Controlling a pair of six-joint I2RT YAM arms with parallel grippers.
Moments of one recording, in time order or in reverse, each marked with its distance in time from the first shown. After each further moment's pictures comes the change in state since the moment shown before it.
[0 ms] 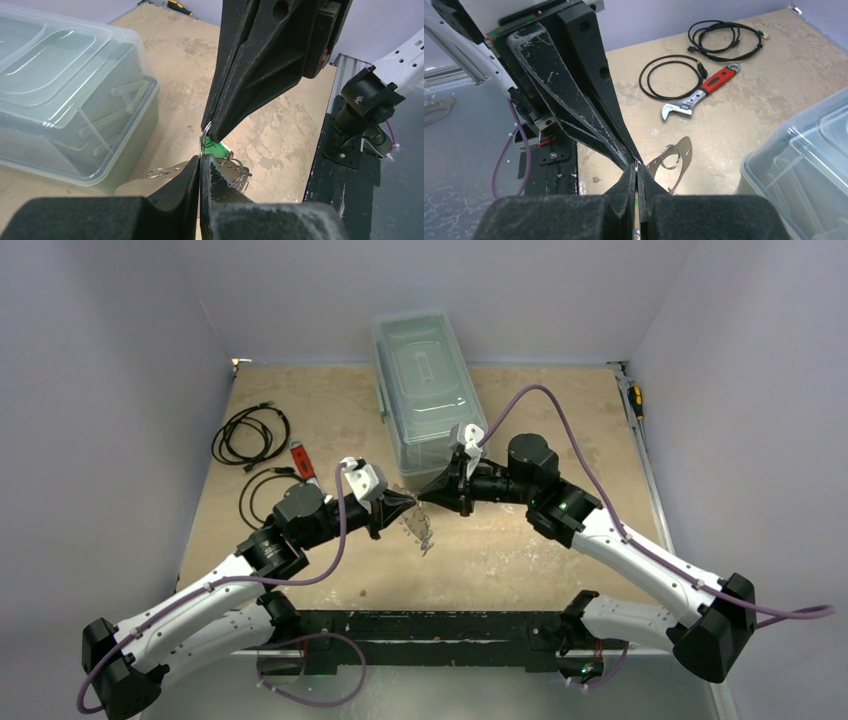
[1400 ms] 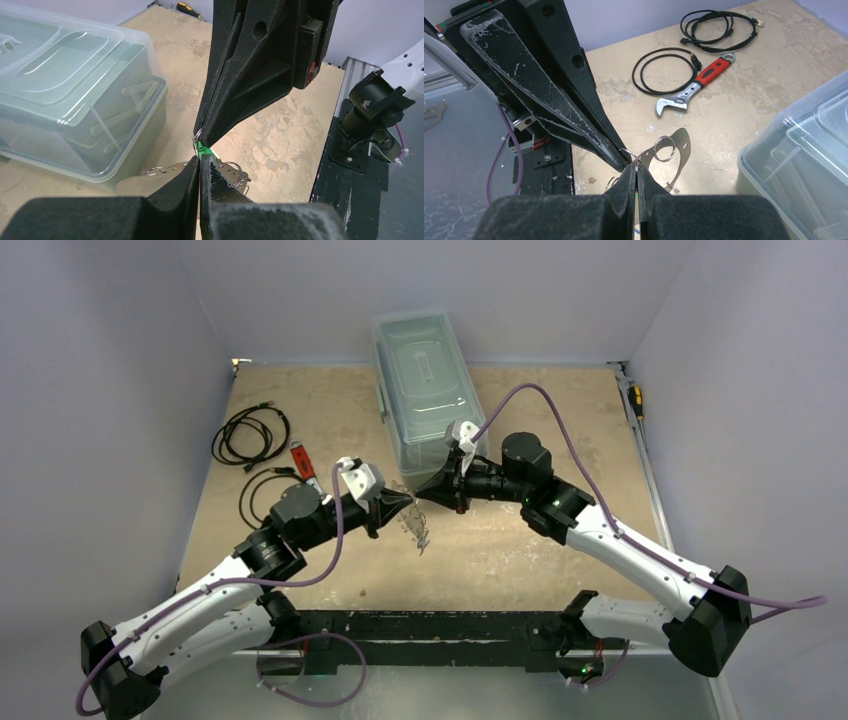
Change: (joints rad) left arm 0.000 -0.016 0.000 -0.008 -0.034 0.001; right arm 0.005 0.045 -0.002 0.018 0.043 0.027
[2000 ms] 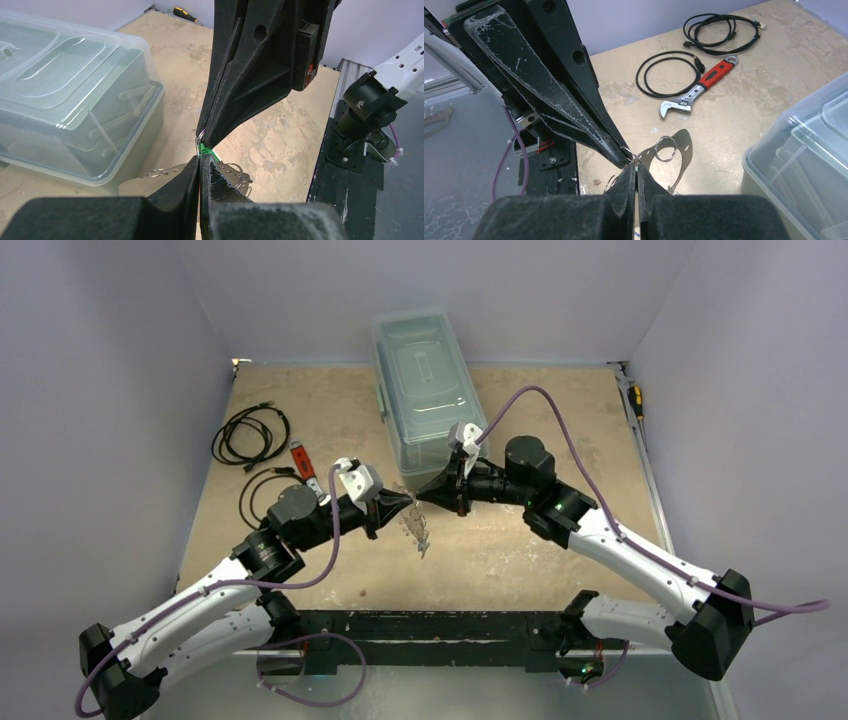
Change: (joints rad) left arm 0.000 -0.015 0.000 0.001 0.013 0.000; right arm 0.000 -0.024 -0.025 0.026 -0.002 0.026
